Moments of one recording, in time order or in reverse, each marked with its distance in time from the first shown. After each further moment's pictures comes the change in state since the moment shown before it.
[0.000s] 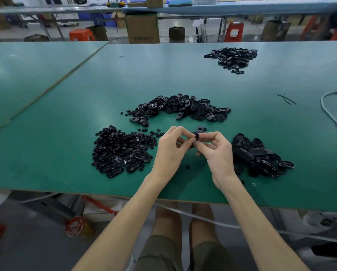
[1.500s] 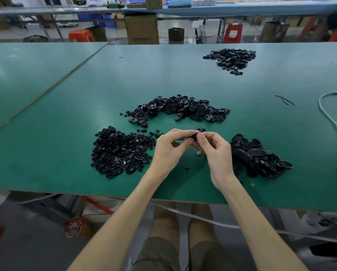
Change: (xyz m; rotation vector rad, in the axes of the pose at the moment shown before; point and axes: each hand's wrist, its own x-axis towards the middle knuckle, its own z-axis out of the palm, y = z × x) left_hand 0.004 0.003 -0.006 -0.249 -0.077 -0.042; right_hand 0.003 0.003 -0.001 0.014 0.016 -0.021
